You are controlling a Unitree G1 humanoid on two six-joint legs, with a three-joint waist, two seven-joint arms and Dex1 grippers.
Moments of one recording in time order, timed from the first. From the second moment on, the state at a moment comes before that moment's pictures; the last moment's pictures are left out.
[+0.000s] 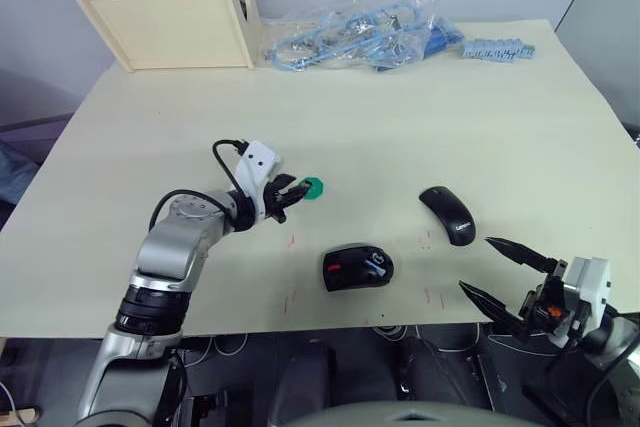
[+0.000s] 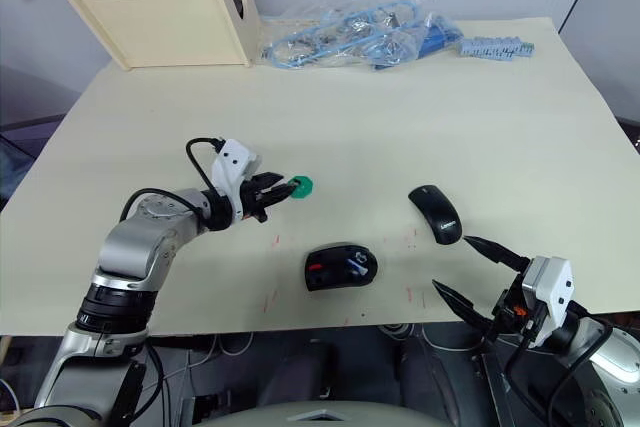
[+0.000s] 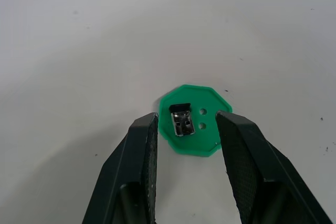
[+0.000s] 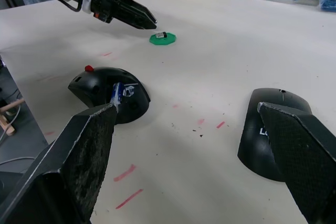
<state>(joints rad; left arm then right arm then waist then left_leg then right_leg) -0.40 0.59 -0.05 -0.11 -0.29 0.74 -0.63 0.47 -0.51 -0.23 -0.49 0.54 0.01 0.94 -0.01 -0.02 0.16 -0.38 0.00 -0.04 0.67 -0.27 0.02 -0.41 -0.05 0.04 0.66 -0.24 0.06</state>
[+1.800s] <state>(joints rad) -0.42 0.56 -0.08 -0.07 -0.22 0.67 -0.64 0.49 -0.50 -0.20 -0.50 0.51 -0.01 0.91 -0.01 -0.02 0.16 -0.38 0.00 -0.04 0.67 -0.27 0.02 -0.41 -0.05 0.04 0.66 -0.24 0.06</state>
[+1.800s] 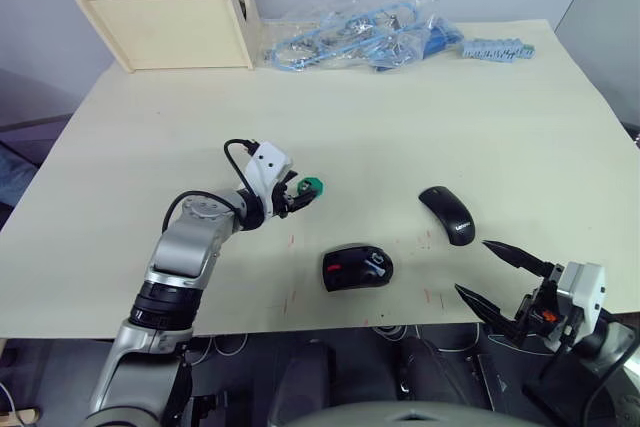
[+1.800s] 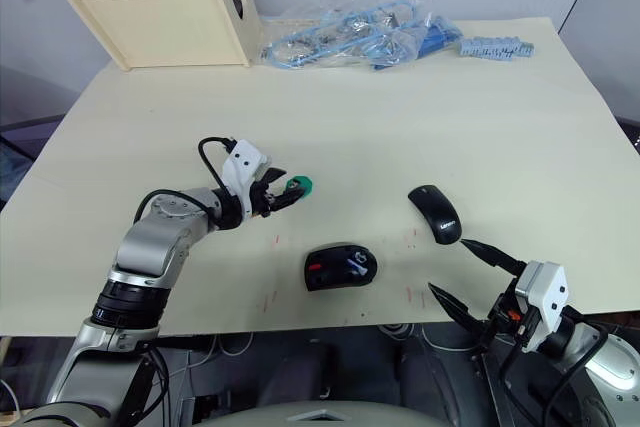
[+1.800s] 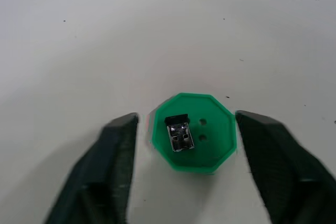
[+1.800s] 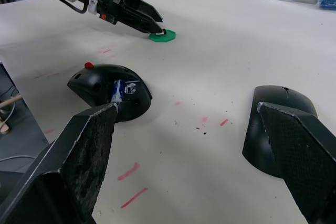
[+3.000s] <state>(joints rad) -0.43 0.54 -0.11 -0.03 -0.15 0.64 -0.63 0.49 -0.50 -0.19 -0.49 0.50 -0.03 0.91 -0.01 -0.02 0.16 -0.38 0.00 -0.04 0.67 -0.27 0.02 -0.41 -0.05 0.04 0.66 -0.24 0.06</state>
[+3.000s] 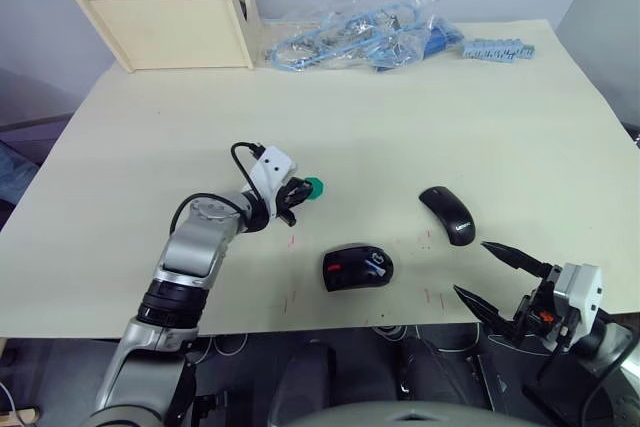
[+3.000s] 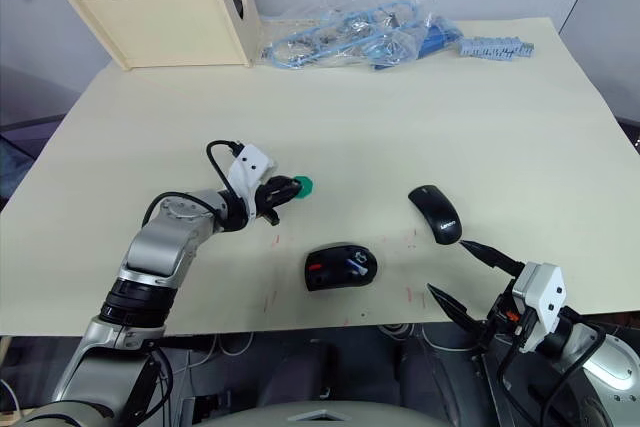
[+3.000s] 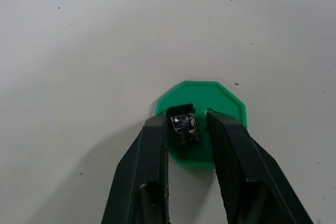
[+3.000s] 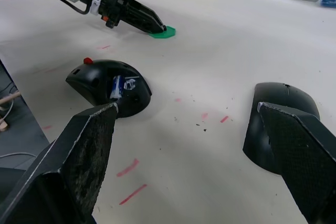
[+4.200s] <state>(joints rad) -0.42 0.56 -0.12 -0.04 -0.14 0.63 -0.64 0.48 -0.50 -0.17 -0.45 0.48 -0.07 0.91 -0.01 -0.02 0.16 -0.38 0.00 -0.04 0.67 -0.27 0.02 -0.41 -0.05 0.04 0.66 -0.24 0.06</state>
